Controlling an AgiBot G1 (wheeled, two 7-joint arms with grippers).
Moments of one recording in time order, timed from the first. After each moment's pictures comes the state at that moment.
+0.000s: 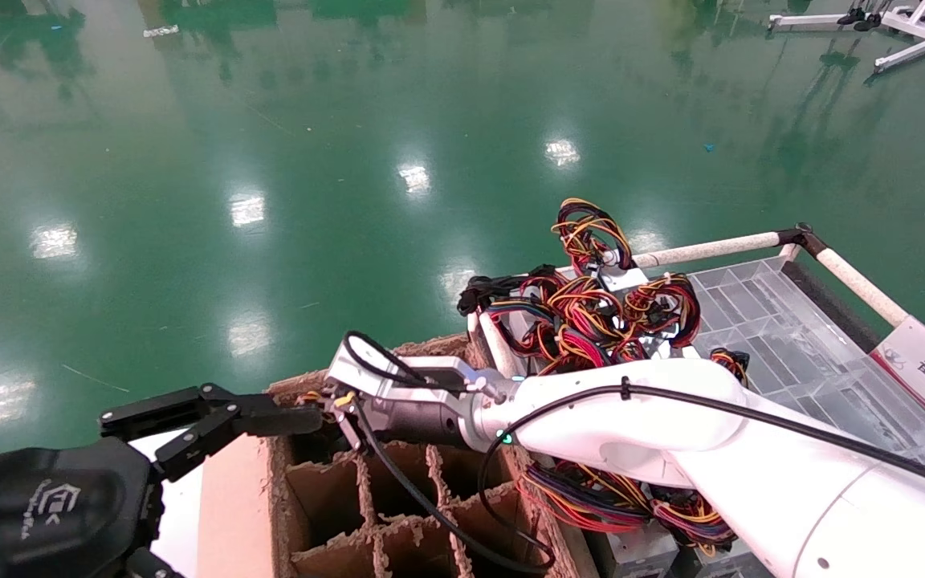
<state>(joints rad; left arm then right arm) -1.09 0.58 0.36 -1.26 0.67 1.46 -0.14 1.60 -1.37 -1.36 0.63 -0.86 -0.61 -0.09</state>
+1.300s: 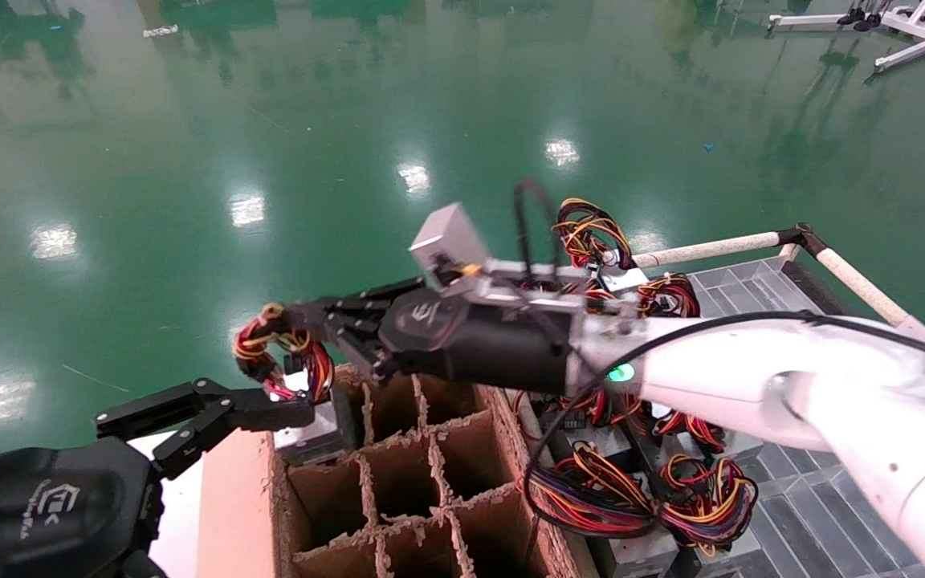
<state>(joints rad) -1.09 0.58 0.36 -1.26 0.67 1.46 -0.14 1.65 -1.27 -1.16 0.35 -0.41 -1.26 -0.23</state>
